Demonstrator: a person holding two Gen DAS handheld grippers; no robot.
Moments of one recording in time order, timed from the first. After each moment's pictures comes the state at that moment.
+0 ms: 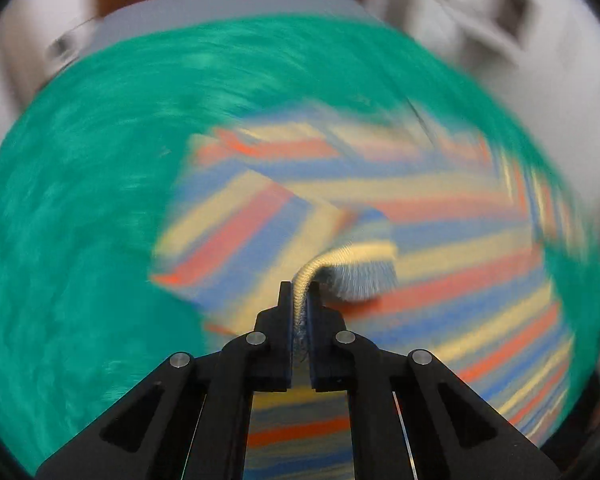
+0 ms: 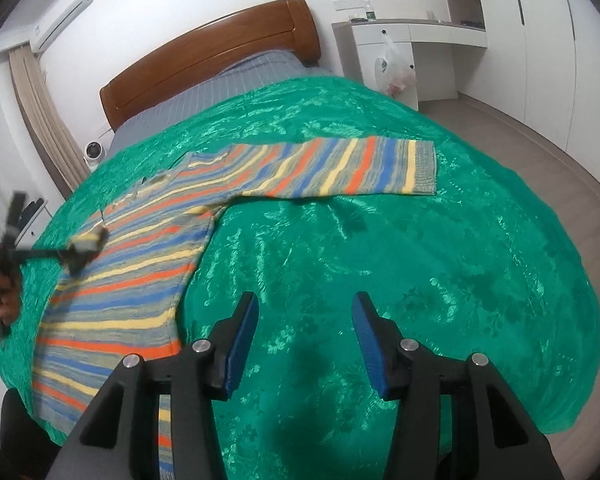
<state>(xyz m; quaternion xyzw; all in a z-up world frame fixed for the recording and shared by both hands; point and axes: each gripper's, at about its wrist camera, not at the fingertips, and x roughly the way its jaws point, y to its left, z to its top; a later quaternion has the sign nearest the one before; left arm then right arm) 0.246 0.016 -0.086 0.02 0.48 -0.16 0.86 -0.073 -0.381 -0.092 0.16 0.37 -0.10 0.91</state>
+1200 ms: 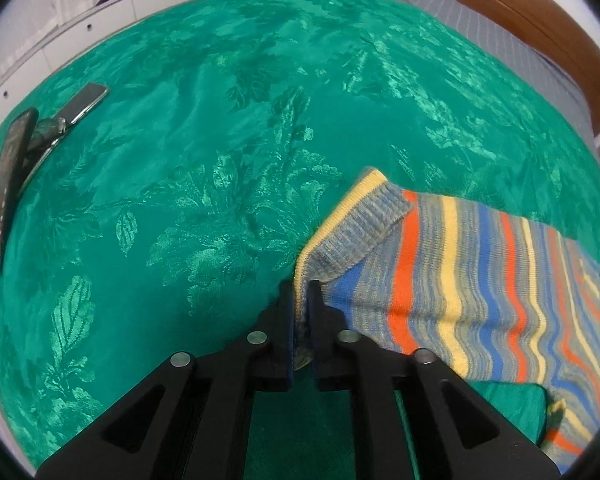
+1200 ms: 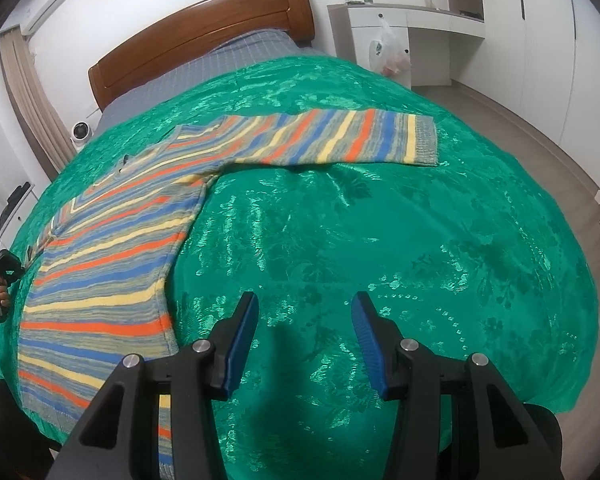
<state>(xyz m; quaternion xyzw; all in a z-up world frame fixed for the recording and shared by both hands) 0.285 0.248 -0.162 -0.16 0.50 0.16 0.84 -0.066 -0.368 -0.109 0.15 0.41 -0.13 0.89</state>
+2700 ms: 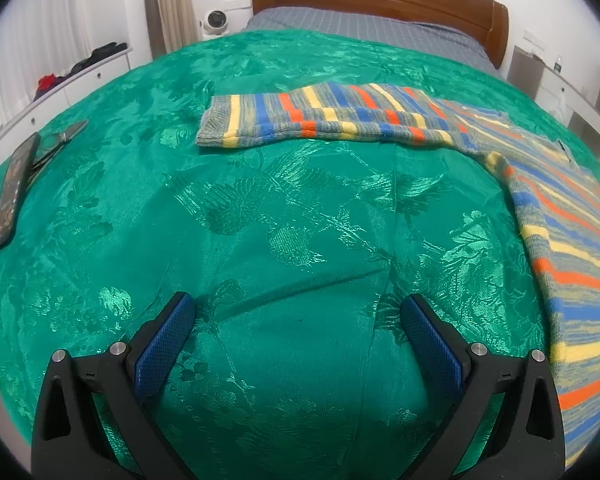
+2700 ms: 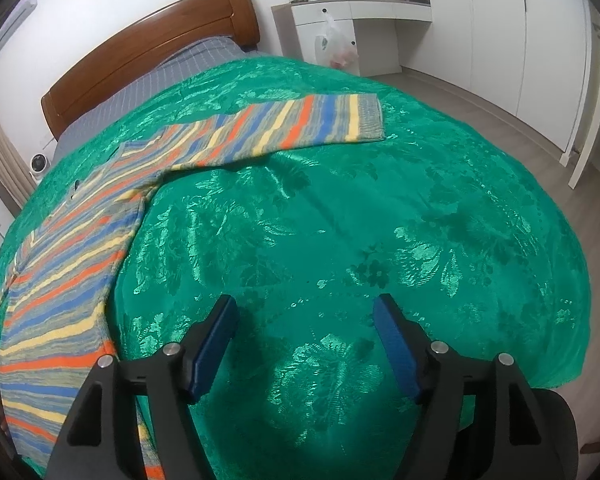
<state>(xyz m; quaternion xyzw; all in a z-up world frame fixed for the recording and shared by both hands) 0.139 0.172 -0.182 -0.02 0.42 0.04 0.91 -0.065 -0.386 -0.133 0.18 0.40 -0.21 0.87</state>
